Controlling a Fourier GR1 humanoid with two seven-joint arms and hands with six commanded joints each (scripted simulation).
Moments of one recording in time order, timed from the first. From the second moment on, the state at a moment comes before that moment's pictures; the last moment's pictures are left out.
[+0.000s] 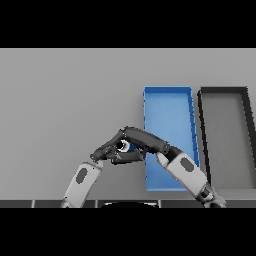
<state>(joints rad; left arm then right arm) -0.20 -0.04 -0.39 -1.60 -0.20 -0.44 -0.07 -0.54 -0.19 0.48 -1.87 -0.27 0.36 0.41</state>
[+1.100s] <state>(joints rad) -0.16 -0.05 -0.38 -1.61 -0.20 -0.43 0.10 -0.93 -0.21 0.16 -1.82 -0.68 0.21 0.57</state>
